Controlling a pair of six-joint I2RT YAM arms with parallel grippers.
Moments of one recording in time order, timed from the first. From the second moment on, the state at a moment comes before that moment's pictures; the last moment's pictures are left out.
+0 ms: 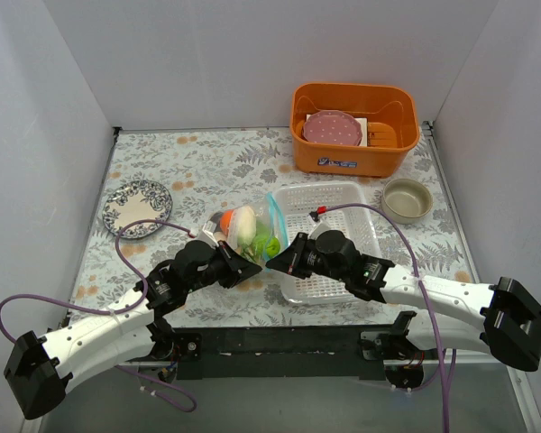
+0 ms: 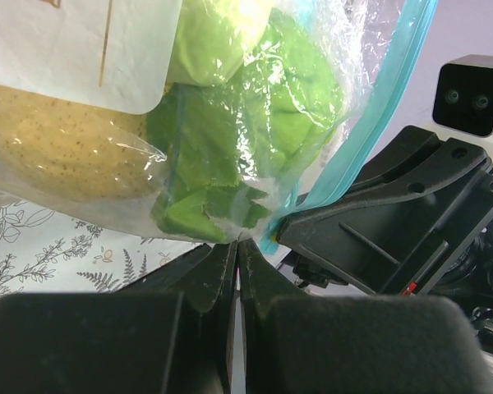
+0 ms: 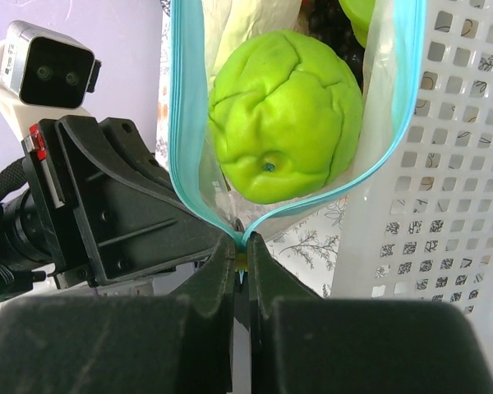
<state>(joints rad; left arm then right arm) -0.84 0.76 0.41 -0.12 0.08 -1.32 1.03 1.11 0.57 0.15 -0.01 1.15</state>
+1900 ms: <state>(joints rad) -0.84 0.73 0.34 0.03 0.13 -1.32 1.12 1.13 0.26 0.62 0.13 1.60</state>
